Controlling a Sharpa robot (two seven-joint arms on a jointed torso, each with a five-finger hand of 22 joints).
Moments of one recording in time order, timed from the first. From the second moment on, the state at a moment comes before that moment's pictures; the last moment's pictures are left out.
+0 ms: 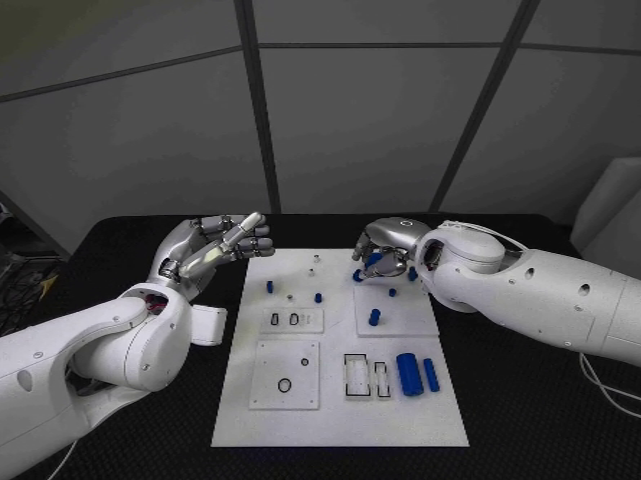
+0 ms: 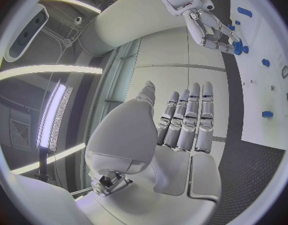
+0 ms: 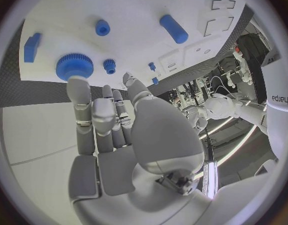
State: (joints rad) left arm 1.08 -0.94 0.13 1.75 -0.12 -0.49 0.45; left_hand 1.38 0.00 0.00 0.18 0.12 0.90 0.23 0.13 0.07 0.98 0.18 0.13 0.07 1.05 0.13 0.15 0.14 0.19 0.88 0.24 0.34 0.14; right arm 1.20 -0.72 0.09 1.38 -1.66 -0.14 -0.14; right_hand 1.38 0.01 0.04 -0.10 0.26 1.00 0.16 0.07 0.07 1.11 0.10 0.07 0.07 1.47 0.01 1.15 0.91 0.15 1.27 0.10 1.06 0.71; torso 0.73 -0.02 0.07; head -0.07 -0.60
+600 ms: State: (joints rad) left arm 1.08 -0.94 0.13 1.75 -0.12 -0.48 0.45; left_hand 1.38 0.00 0.00 0.17 0.12 0.90 0.23 0.13 0.07 0.98 0.18 0.13 0.07 1.05 0.13 0.15 0.14 0.19 0.88 0.24 0.34 0.14; right arm 1.20 -0.71 0.09 1.36 -1.70 -0.11 -0.15; right_hand 1.38 0.01 0.12 -0.10 0.26 1.00 0.16 0.07 0.07 1.13 0.10 0.07 0.07 1.47 0.01 1.25 1.01 0.14 1.29 0.11 1.17 0.85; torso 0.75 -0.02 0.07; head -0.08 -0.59
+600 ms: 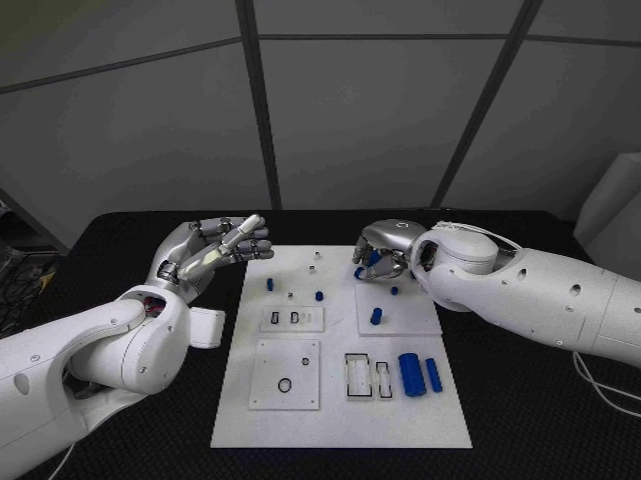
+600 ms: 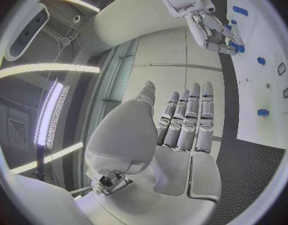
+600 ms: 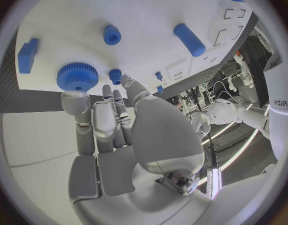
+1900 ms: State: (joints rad) left arm 1.08 -0.94 0.13 1.75 -0.12 -0.47 0.44; left_hand 1.38 0.00 -0.01 0.17 0.12 0.90 0.23 0.12 0.07 0.97 0.18 0.12 0.07 1.05 0.14 0.14 0.14 0.19 0.88 0.24 0.34 0.13; right arm 1.20 -0.69 0.09 1.34 -1.69 -0.11 -0.14; right_hand 1.36 -0.03 0.35 -0.08 0.24 1.07 0.15 0.08 0.07 1.22 0.08 0.07 0.07 1.46 0.00 1.32 1.07 0.11 1.32 0.10 1.30 1.01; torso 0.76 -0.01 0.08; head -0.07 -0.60
